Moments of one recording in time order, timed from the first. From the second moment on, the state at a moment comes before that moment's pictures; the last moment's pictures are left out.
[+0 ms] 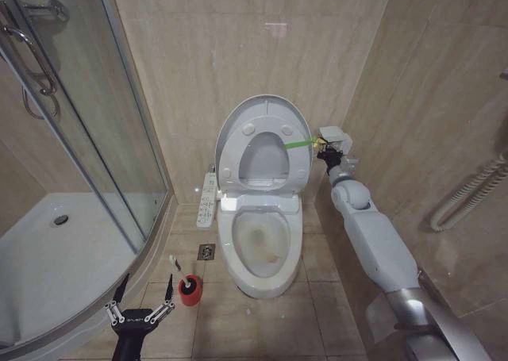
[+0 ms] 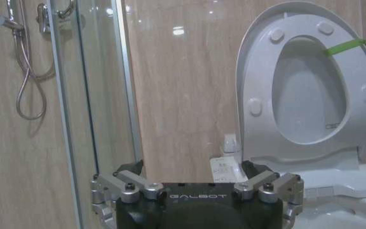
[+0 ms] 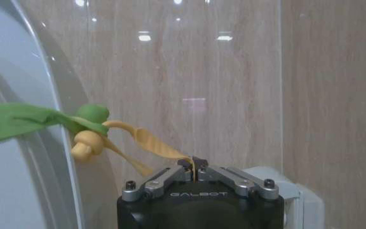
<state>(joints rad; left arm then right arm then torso) 1.89 -1.34 -0.55 -2.14 -0.02 -0.42 -0.18 -0.43 1.18 0.33 1.26 0.45 -0.08 0.10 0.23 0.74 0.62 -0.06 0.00</state>
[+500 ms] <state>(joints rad) 1.89 -1.34 -0.55 -2.14 -0.02 -0.42 -0.18 -0.28 1.19 0.27 1.11 0.44 -0.05 0.10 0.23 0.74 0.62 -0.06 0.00</state>
